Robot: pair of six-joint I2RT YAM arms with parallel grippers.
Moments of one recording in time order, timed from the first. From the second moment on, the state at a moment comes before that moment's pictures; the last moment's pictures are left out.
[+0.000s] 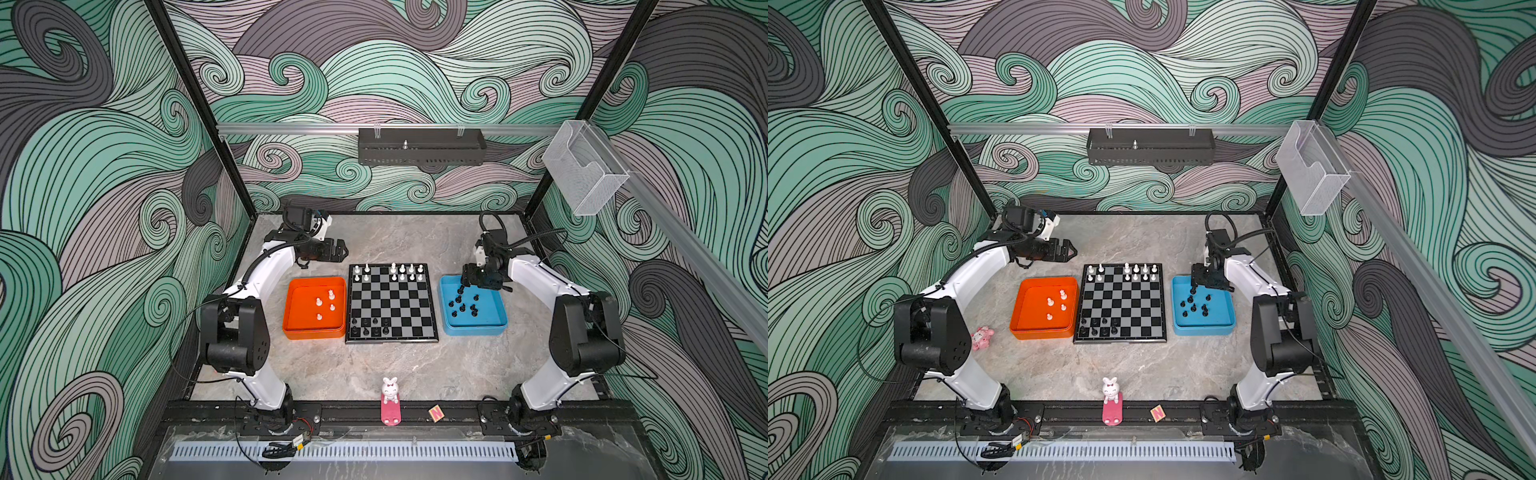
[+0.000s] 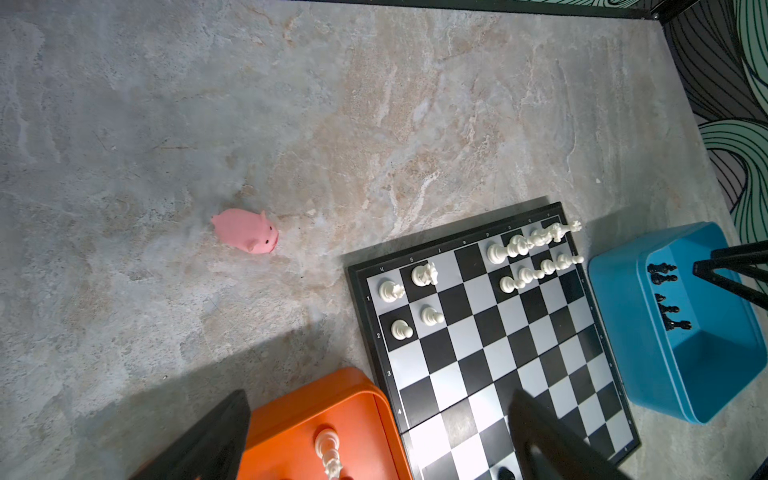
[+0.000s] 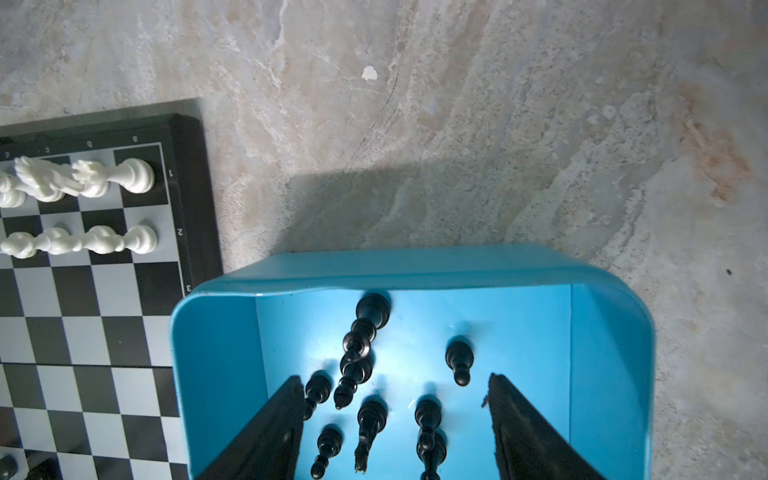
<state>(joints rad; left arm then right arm) -0.11 1.67 1.37 -0.65 0.34 -0.01 0.14 1.69 1.18 -0.69 -0.10 0.17</state>
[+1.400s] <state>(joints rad) -0.12 1.67 1.37 -0.66 0.27 0.02 0.16 1.83 1.20 -0.64 -0.12 0.18</state>
